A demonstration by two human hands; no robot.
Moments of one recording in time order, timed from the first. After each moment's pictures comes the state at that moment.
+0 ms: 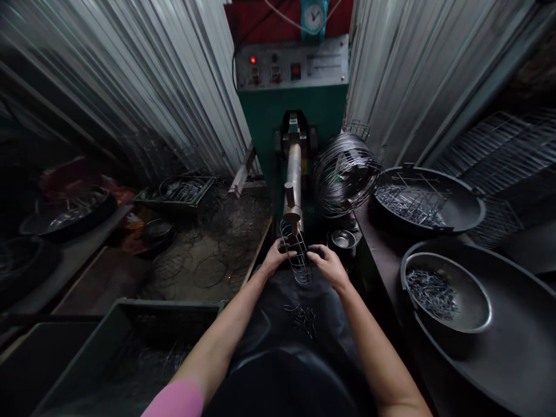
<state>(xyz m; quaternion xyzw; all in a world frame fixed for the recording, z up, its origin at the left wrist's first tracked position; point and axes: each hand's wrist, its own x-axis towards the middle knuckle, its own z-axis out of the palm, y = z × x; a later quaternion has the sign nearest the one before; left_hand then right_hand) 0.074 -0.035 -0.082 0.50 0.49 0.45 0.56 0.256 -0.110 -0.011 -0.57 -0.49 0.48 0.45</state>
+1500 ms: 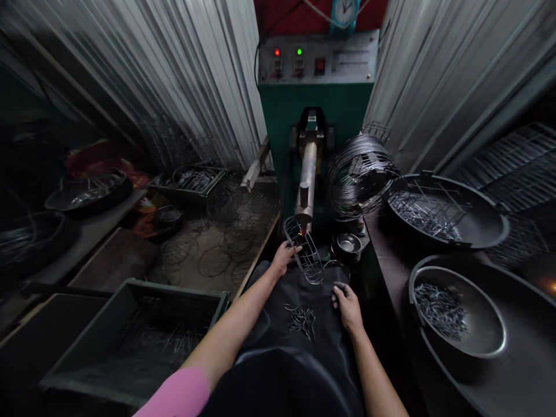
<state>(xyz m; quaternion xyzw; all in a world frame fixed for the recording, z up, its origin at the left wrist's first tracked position) 0.092 -0.041 -0.085 0.30 0.51 0.48 0.65 0.284 -0.177 -0.112 -0.63 -0.29 0.50 0.51</state>
